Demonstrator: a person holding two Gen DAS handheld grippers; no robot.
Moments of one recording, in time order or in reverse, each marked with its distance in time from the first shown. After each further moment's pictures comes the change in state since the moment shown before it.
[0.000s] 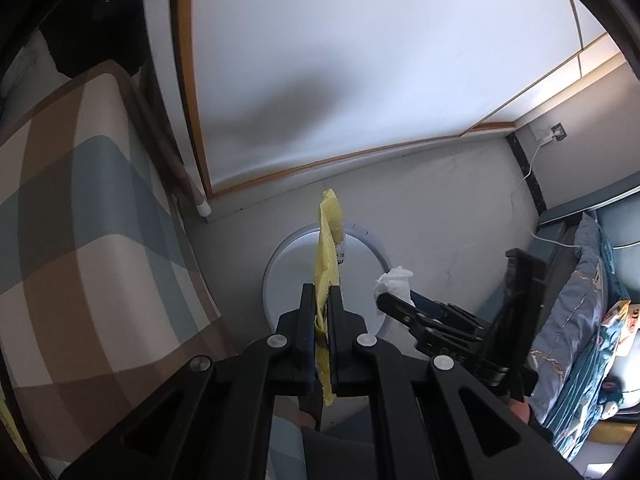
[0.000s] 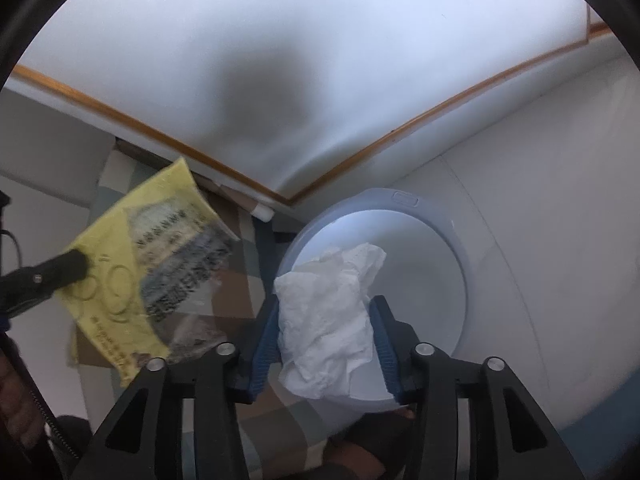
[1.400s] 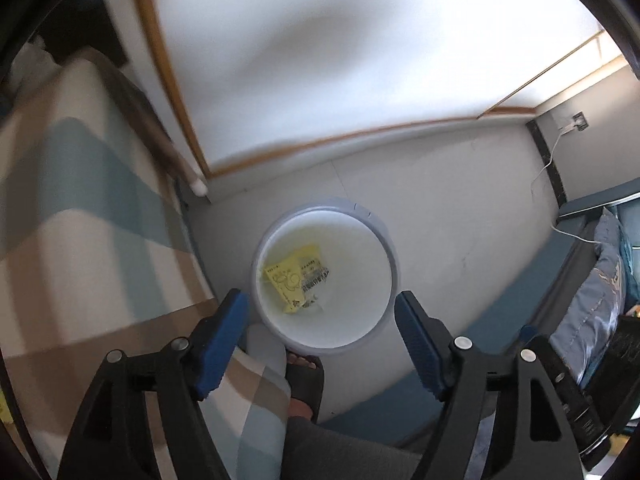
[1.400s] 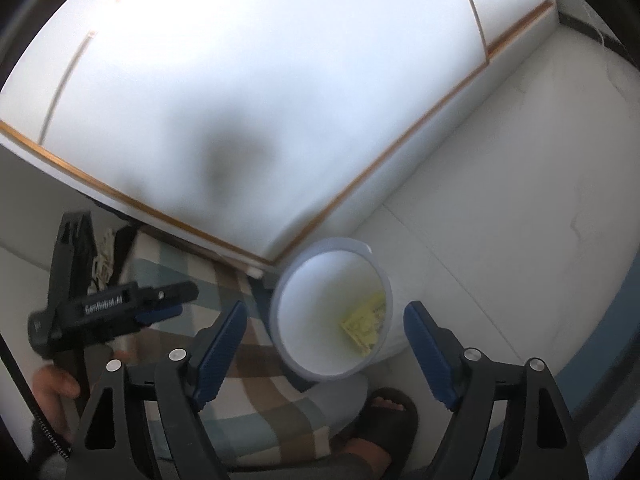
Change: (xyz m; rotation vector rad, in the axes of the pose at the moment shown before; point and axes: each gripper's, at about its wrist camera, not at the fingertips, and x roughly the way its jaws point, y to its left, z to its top) left arm 0.006 -0.030 -0.004 -0.017 0.039 0.071; right arm -0.141 -0.014 -0.029 0.157 -0.267 -0.062
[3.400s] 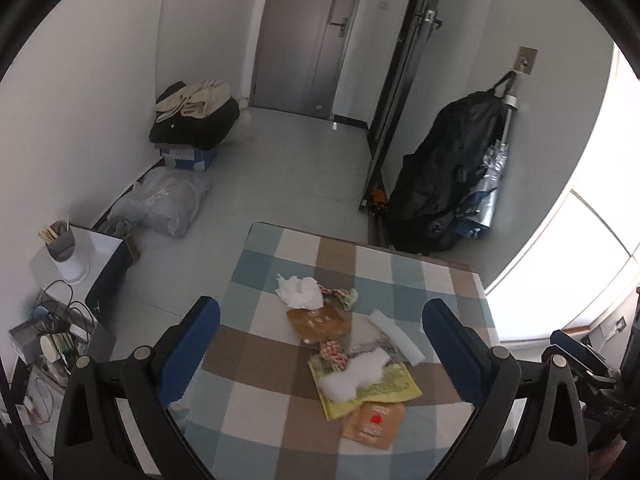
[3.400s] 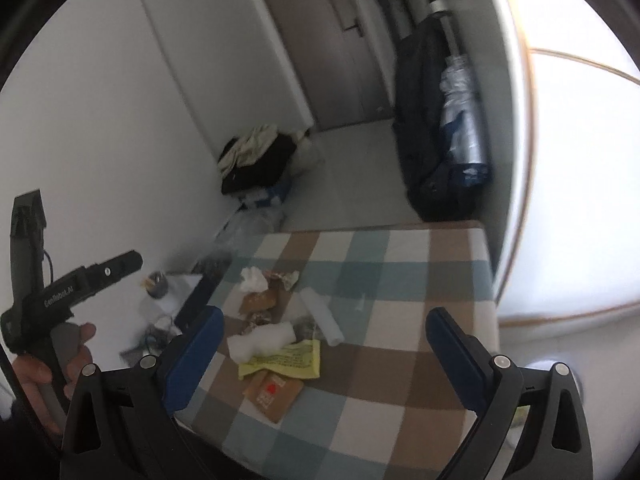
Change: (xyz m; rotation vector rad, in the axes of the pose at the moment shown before) left arm -0.251 0.315 -0.184 -0.421 -0.749 0.254; right arm 0.013 0.392 -0.141 -0.779 -0.014 0.276
